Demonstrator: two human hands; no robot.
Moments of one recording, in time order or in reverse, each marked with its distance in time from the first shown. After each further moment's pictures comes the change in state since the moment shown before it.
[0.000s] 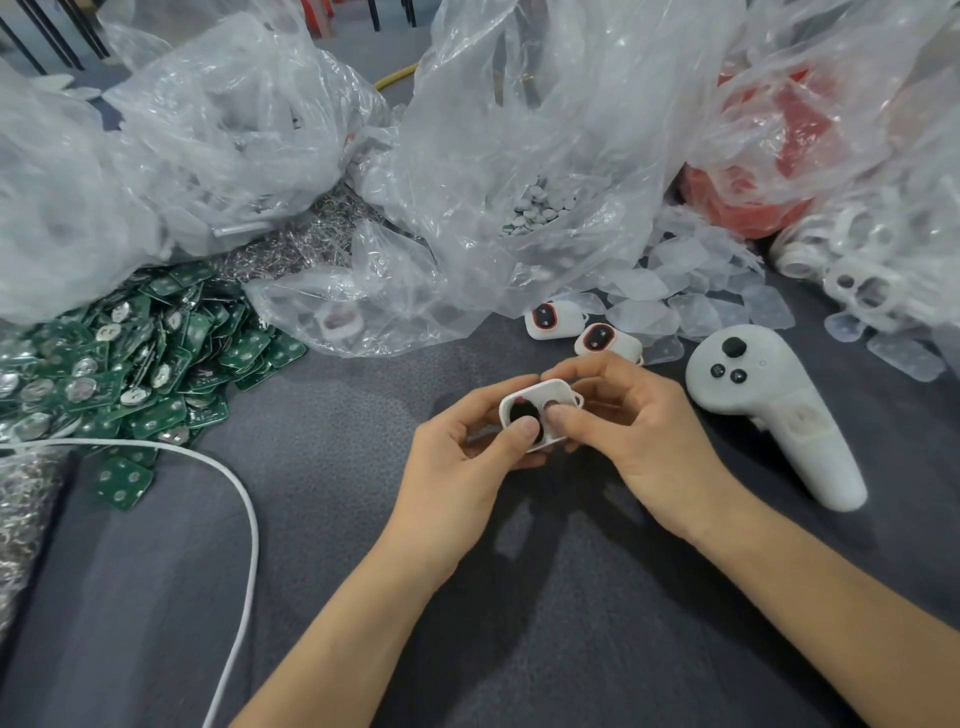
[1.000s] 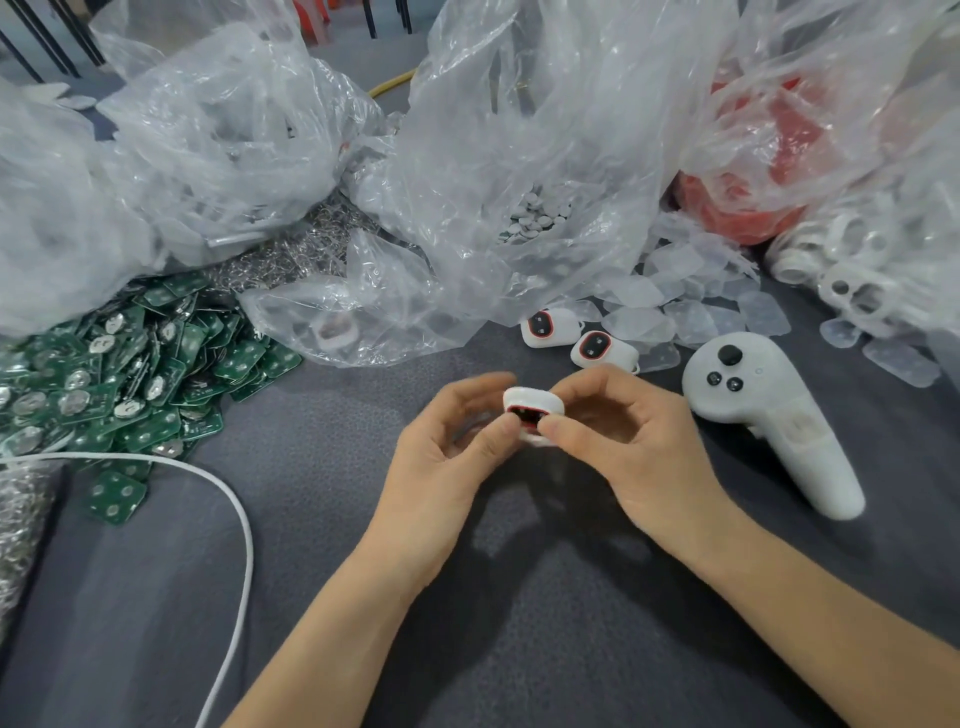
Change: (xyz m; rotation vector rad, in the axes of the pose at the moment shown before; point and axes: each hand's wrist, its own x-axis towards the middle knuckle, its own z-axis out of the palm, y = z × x) left_hand 0.007 -0.003 -0.012 -0.096 -0.017 -0.042; right_hand -0.002 0.005 0.003 0.001 0.038 -0.135
